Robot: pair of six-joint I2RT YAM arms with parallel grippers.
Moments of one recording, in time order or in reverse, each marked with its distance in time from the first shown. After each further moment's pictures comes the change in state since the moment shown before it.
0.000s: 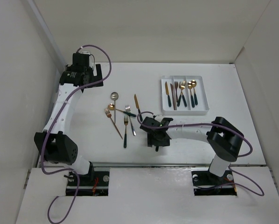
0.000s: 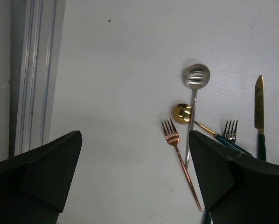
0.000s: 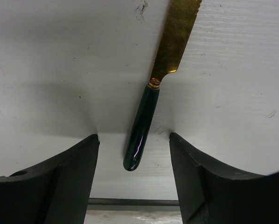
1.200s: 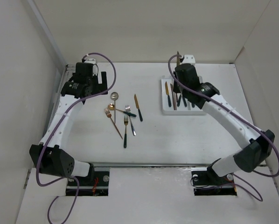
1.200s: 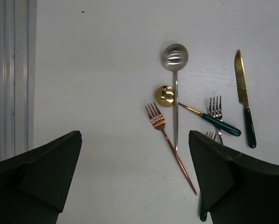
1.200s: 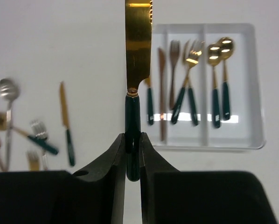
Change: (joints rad) left arm -0.052 -0.164 -0.181 0.060 0.038 0.014; right arm -0.362 -0.294 0.396 0.094 0.236 -0.584
